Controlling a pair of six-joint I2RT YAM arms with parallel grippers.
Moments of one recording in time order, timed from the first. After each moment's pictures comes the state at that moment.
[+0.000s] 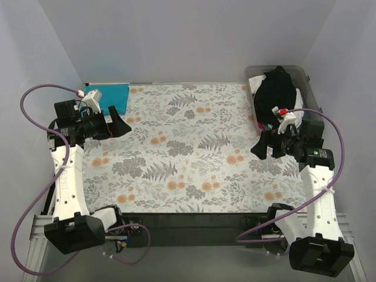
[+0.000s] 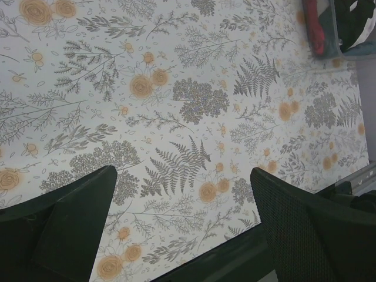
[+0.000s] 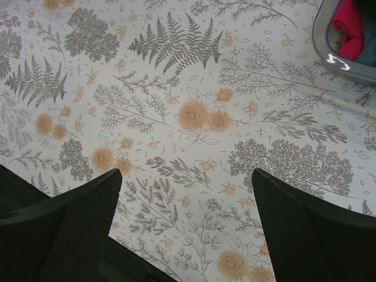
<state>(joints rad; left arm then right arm) 0.24 1.13 1.27 -0.90 0.67 -0.06 -0.14 0.90 0.92 -0.80 -0.65 -0.17</state>
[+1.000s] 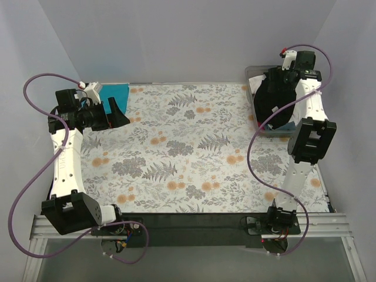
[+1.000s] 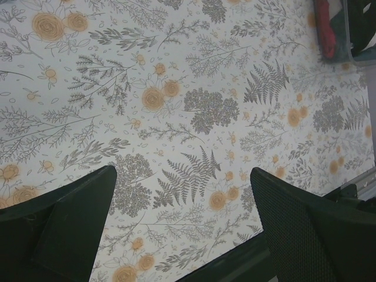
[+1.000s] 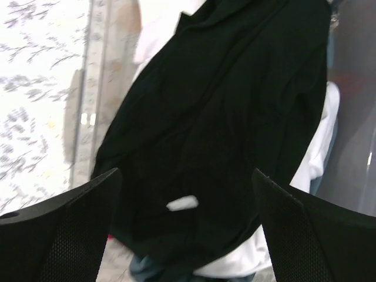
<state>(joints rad) 0.24 1.30 1.37 -0.89 0.67 -0.02 -0.15 2.11 2.07 -0.72 -0.24 -0.24</state>
